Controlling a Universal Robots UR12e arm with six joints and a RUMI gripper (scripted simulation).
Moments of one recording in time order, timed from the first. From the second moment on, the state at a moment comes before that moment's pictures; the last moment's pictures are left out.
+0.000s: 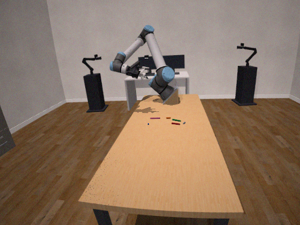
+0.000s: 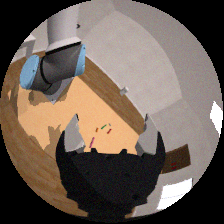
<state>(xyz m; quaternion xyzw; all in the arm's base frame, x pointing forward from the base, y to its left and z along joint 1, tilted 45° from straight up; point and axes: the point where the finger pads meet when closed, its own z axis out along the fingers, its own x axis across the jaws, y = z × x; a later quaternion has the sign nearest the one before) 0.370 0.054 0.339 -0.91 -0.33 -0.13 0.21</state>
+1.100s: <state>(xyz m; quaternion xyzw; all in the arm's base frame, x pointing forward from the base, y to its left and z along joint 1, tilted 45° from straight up) 0.378 0.023 0.275 -0.84 -0.52 -0.07 0.17</state>
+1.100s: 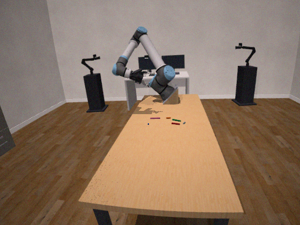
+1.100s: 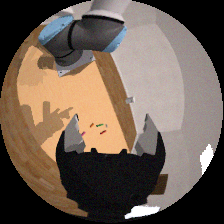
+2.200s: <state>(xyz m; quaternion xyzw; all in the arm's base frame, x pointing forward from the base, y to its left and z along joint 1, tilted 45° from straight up) 0.408 -0.024 0.164 -0.60 -0.79 0.04 0.13</state>
